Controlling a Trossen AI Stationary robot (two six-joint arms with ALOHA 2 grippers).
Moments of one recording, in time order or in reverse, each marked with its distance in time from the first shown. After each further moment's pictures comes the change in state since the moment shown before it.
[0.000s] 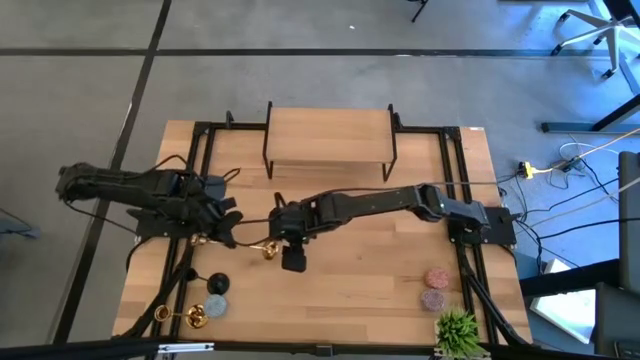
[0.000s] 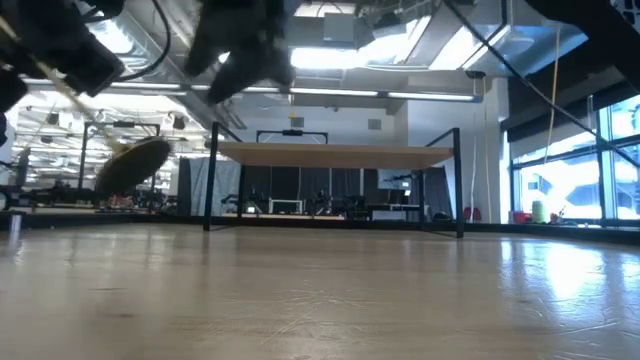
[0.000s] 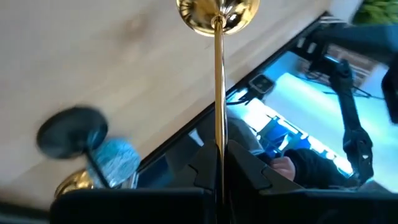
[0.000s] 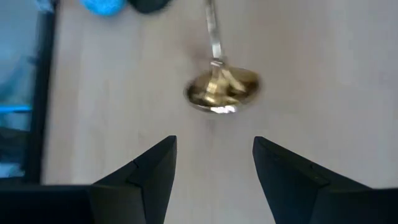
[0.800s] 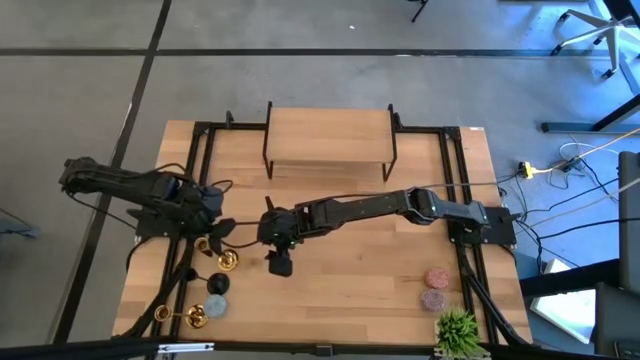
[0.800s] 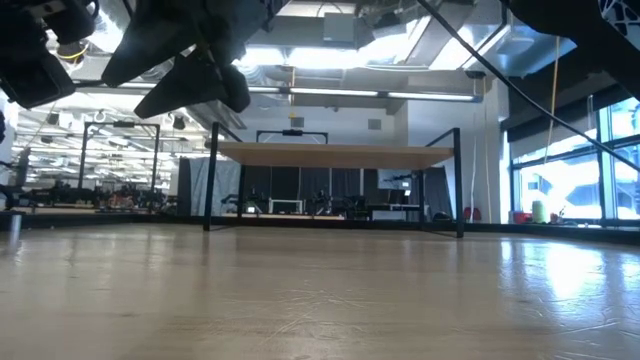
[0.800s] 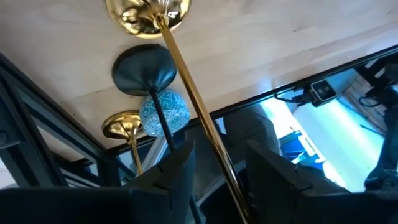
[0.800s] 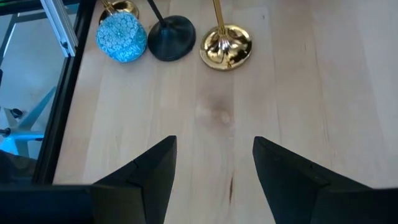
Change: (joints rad) left arm -0.133 -0.024 -0.003 -0.226 0.007 -0.275; right arm -0.005 0.100 0.001 0.265 -0.072 0.012
